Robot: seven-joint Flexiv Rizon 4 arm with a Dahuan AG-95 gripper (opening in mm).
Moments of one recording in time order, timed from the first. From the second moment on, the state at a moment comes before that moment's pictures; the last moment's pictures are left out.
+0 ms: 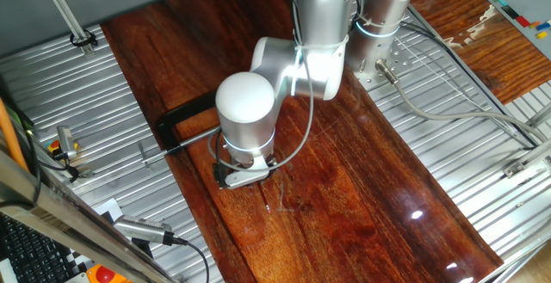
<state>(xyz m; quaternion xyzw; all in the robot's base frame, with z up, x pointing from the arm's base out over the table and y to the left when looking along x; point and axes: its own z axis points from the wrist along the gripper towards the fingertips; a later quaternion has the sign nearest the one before) 0.499 0.227 0.015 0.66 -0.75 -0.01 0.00</state>
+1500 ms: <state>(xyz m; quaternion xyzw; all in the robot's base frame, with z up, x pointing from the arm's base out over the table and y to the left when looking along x) 0.492 0.236 0.013 0.69 -0.73 -0.01 0.00</state>
